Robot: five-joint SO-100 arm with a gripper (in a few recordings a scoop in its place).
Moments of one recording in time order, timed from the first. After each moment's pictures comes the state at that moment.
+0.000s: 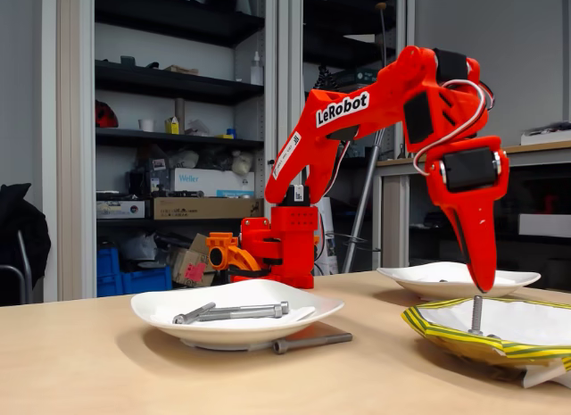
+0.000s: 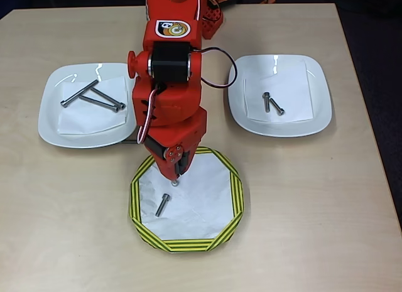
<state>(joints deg) 0.3 50.8 42.0 85.4 37.6</state>
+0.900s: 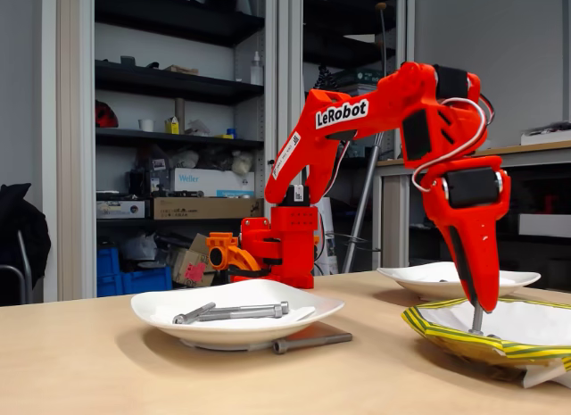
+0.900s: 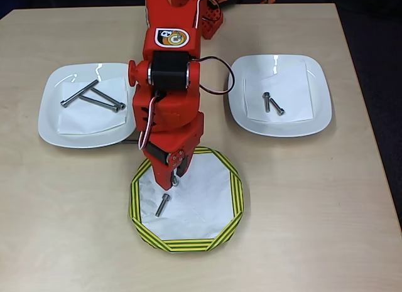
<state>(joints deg) 0.5 51.0 46.2 81.6 31.5</state>
